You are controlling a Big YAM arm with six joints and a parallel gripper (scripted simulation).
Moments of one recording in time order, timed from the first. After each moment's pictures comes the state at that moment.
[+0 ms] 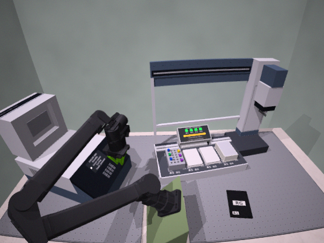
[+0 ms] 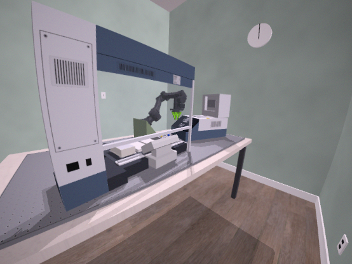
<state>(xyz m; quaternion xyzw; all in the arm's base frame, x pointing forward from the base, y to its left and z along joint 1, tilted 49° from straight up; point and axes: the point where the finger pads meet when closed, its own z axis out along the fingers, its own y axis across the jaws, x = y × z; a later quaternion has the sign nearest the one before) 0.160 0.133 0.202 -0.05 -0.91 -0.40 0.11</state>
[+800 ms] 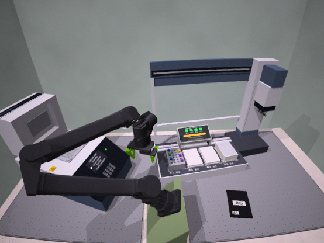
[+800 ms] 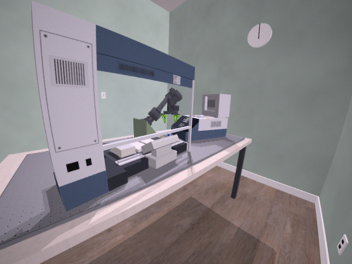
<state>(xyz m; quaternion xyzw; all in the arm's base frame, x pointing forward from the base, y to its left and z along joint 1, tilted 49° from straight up) 0.204 0.085 0.112 -0.05 -0.91 -0.40 0.12</state>
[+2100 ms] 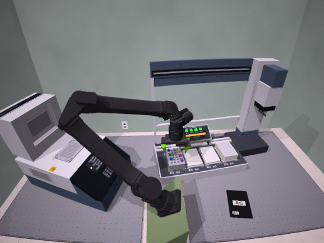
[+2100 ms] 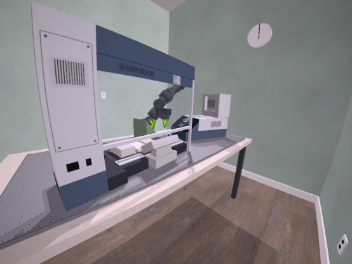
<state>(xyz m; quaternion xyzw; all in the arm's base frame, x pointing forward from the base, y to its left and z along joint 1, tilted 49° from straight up) 0.278 0.009 -0.023 0.07 -0.91 -0.41 0.07</state>
